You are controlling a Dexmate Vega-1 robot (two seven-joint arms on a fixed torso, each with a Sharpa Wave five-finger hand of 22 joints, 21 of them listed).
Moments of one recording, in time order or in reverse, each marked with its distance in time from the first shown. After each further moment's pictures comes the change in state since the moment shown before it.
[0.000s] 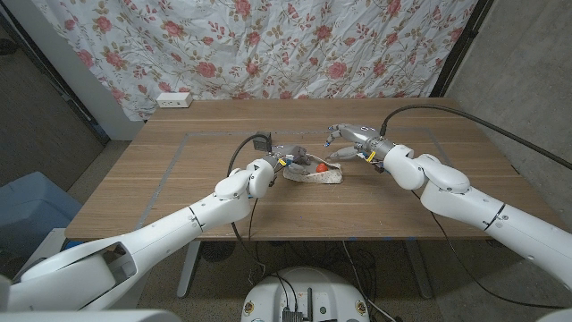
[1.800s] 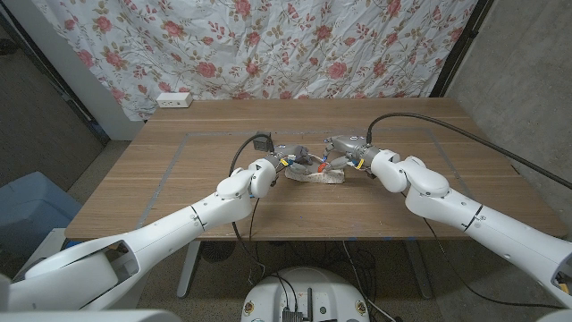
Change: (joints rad) left arm -0.011 -0.008 0.012 0.014 0.008 -0.014 0.004; left_hand -0.004 0.004 -0.004 -0.004 0.000 0.000 0.000 0.000 0.000 0.000 0.000 0.000 0.000 0.000 0.000 0.002 0.000 0.000 0.000 0.000 0.000; right arm 0.043 0.079 -0.078 0.060 -0.137 -0.061 0.122; right_hand -0.008 -0.008 -0.021 0.021 0.000 0.075 0.003 0.062 0.018 0.007 -0.007 0.008 0.000 0.011 -0.011 0.015 0.014 0.011 -0.011 0.000 0.000
